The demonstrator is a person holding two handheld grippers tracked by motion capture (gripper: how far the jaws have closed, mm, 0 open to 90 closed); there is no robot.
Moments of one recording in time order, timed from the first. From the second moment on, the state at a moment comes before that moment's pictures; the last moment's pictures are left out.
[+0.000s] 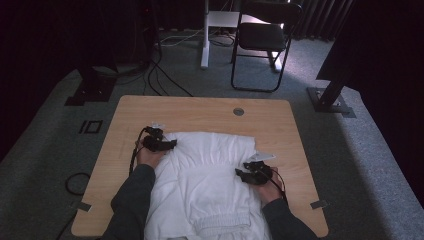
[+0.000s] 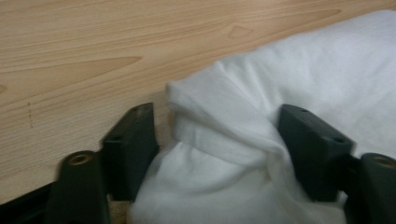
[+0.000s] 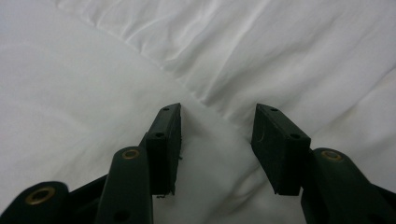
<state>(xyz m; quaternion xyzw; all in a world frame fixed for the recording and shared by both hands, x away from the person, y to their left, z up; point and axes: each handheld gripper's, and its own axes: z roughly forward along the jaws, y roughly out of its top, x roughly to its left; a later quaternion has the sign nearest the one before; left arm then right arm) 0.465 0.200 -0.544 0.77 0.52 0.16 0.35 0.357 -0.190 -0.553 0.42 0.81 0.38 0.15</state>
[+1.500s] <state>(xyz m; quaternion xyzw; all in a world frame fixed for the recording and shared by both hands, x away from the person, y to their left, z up) 0.442 0.196 -0.410 0.73 0.45 0.22 0.47 0.451 -0.239 -0.407 0.41 0.73 0.48 0.25</state>
